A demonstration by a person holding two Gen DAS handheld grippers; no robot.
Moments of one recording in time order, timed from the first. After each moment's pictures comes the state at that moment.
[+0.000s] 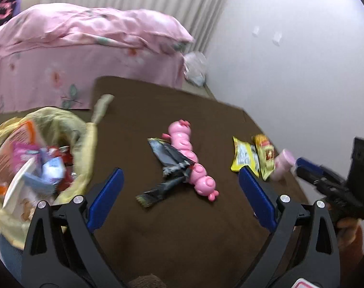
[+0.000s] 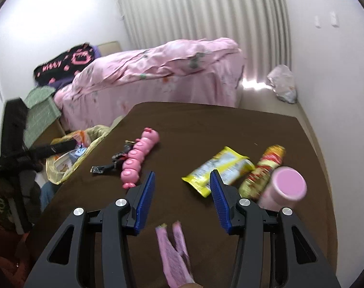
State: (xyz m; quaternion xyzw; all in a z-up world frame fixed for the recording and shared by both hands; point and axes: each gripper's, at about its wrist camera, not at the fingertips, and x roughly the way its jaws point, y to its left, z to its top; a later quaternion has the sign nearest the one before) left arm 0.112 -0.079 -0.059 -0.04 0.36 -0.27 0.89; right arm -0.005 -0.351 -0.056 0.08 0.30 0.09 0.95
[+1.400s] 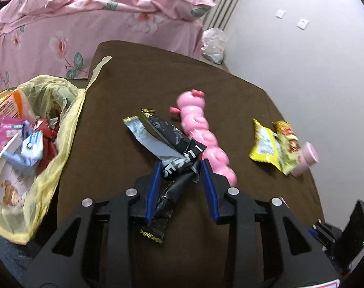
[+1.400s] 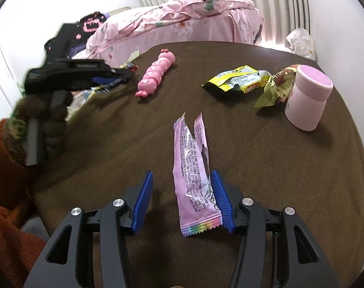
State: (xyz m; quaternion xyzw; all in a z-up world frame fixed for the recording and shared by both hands) left arm 0.128 -0.096 -0.092 -0.05 0.44 -0.23 0.87; right arm -0.047 -0.324 -0.132 0.04 0.42 0.15 0.90
